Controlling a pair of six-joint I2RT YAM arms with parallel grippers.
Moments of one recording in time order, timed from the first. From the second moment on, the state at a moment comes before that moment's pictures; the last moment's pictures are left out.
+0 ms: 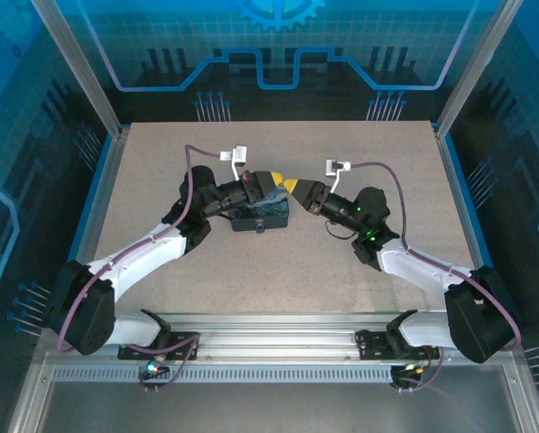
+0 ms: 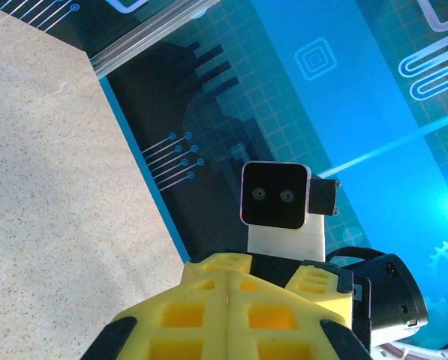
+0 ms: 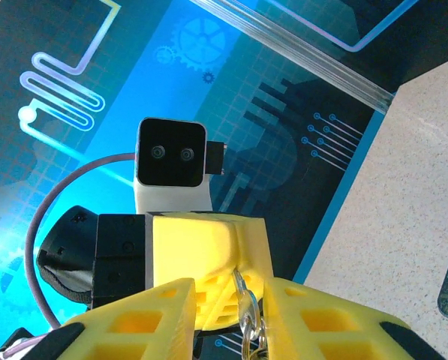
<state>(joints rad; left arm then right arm) -0.50 1.35 0.86 0.50 0.56 -1.06 0.52 1.29 0.65 0.80 -0.52 1.15</state>
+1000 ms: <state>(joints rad) -0.50 1.35 0.86 0.53 0.56 -1.09 0.52 1.29 0.65 0.79 -0.52 1.14</state>
